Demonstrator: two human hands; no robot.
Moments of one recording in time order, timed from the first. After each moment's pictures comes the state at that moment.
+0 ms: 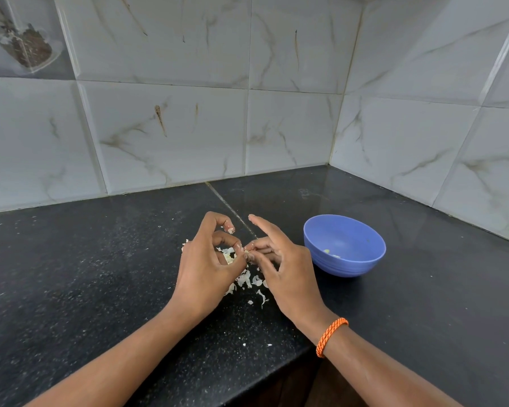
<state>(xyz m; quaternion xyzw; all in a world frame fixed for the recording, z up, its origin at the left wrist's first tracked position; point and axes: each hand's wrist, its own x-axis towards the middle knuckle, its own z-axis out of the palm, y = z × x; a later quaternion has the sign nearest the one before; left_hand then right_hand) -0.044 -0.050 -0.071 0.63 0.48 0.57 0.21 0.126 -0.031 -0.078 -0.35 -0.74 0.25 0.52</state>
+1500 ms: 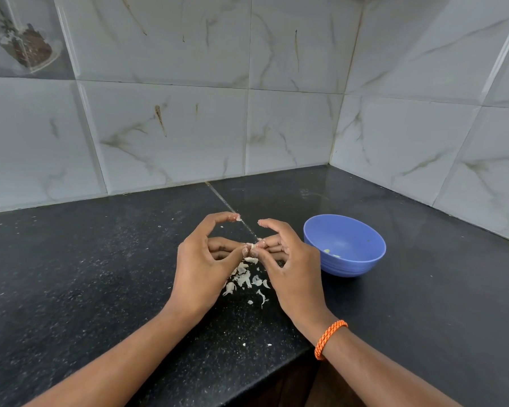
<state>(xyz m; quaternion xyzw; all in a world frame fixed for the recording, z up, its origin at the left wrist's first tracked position) -0.038 -0.057 -0.063 0.59 0.45 0.61 0.29 0.130 -0.029 -0.080 -0.39 -0.71 0.18 0.56</state>
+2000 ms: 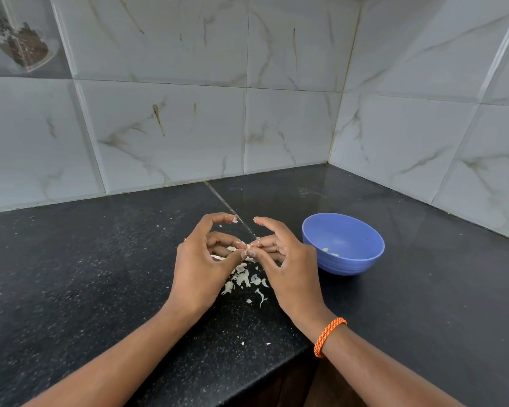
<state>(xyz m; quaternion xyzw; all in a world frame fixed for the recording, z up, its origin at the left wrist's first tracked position) -0.040 -0.052 -0.069 0.60 0.48 0.59 0.25 0.130 -0.031 -0.078 -0.39 -0.71 0.21 0.55</state>
